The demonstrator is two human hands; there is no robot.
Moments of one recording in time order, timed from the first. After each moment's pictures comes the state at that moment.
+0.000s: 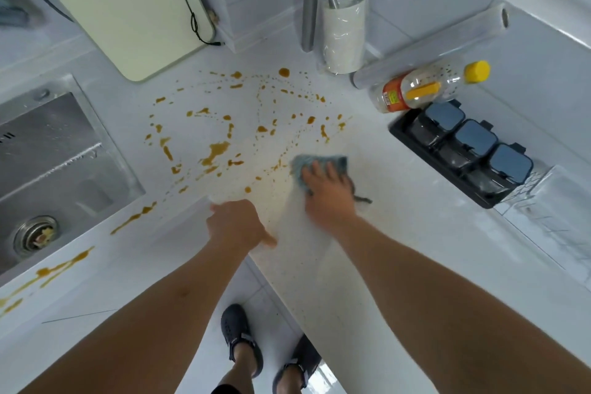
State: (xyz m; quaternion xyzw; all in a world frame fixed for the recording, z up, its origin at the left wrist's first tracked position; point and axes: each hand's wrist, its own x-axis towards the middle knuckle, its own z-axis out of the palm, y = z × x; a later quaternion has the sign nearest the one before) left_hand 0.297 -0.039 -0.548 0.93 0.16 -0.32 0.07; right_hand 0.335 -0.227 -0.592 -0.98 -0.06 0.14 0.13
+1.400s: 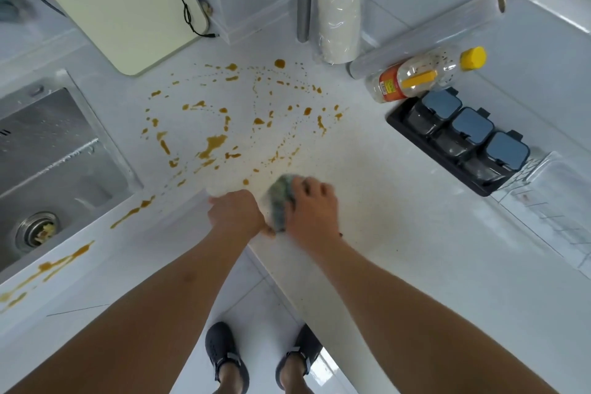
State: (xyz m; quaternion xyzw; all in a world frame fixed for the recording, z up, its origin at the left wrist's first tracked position) left_hand 0.300 -0.040 -0.555 0.94 0.17 -0.29 0.06; right_hand 0.275 -0.194 -0.584 -0.99 -0.02 0.05 0.16
